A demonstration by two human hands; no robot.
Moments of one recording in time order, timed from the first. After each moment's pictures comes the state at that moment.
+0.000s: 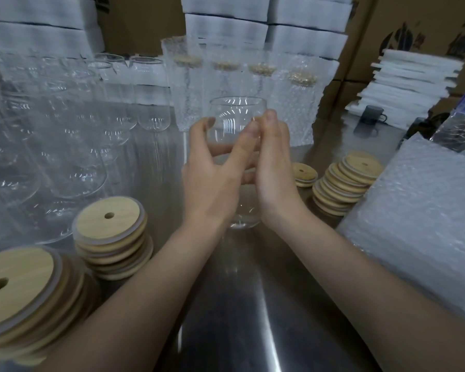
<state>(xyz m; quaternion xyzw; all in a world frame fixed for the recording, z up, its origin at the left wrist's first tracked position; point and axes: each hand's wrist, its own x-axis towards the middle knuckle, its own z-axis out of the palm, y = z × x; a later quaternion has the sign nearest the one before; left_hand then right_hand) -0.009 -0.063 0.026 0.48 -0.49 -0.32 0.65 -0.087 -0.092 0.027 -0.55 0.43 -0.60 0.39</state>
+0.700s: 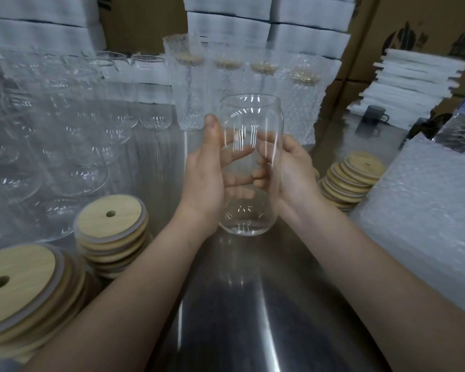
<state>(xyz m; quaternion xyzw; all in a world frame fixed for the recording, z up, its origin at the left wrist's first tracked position) 0.001 -0.069 0.023 0.37 -0.42 -0.53 0.64 -0.107 -0.096 0.032 -0.39 0.43 -0.61 0.53</state>
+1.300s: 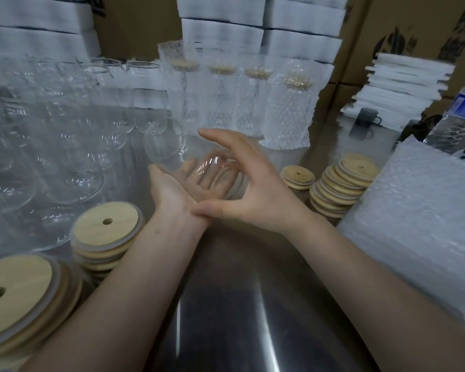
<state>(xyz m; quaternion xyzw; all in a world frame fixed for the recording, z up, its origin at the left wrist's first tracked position) 0.017 -0.093 0.011 0.22 -0.04 -0.70 0.68 -0.107 -0.083 0.025 -0.84 0.31 -0.40 0.21</state>
